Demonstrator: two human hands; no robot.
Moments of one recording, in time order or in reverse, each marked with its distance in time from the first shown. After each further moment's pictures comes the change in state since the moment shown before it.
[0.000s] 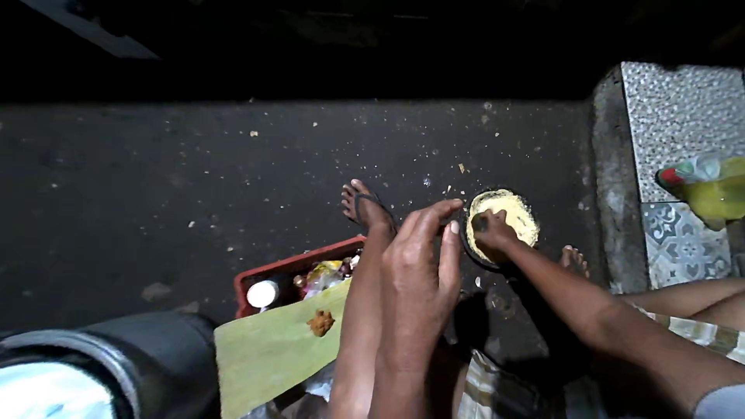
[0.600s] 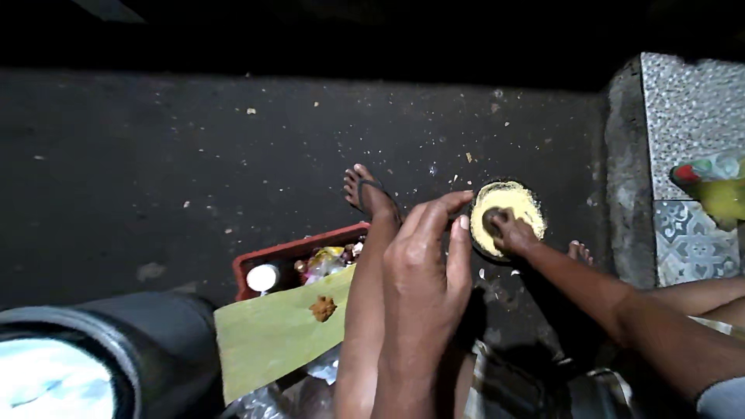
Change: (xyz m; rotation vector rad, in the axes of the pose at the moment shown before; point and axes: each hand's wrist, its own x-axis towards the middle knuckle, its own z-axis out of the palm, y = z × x) left_hand -0.009 -0.002 -0.007 -0.051 0.033 -0.027; right_hand -0.001 0.041 0.004 -0.372 0.034 -0.245
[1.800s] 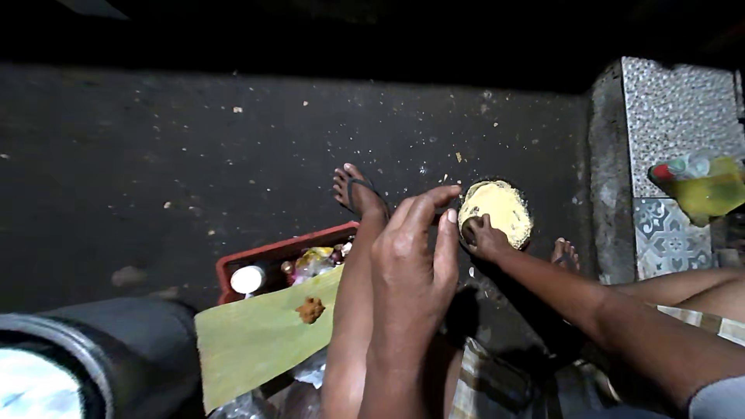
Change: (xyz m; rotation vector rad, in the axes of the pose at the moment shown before) left_hand 0.001 0.004 0.002 -0.003 -0.018 0.009; right_hand -0.011 -0.043 0.005 0.026 -0.092 0.054
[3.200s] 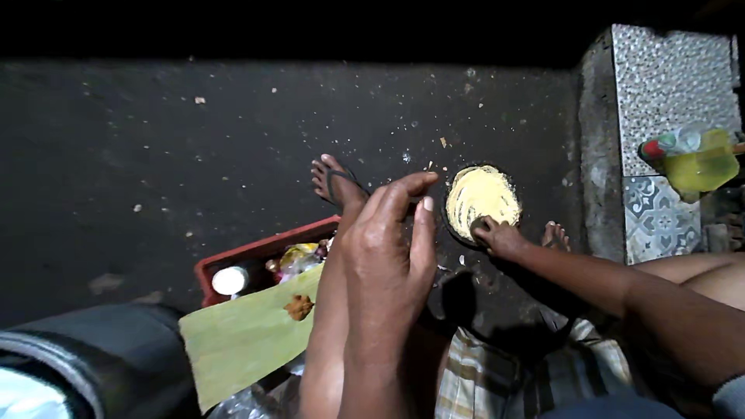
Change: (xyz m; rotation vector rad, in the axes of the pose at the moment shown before) left_hand 0.004 0.002 0.010 0.071 -0.057 -0.001; right_hand -0.031 0.062 0.004 -0.173 -0.135 -0.194
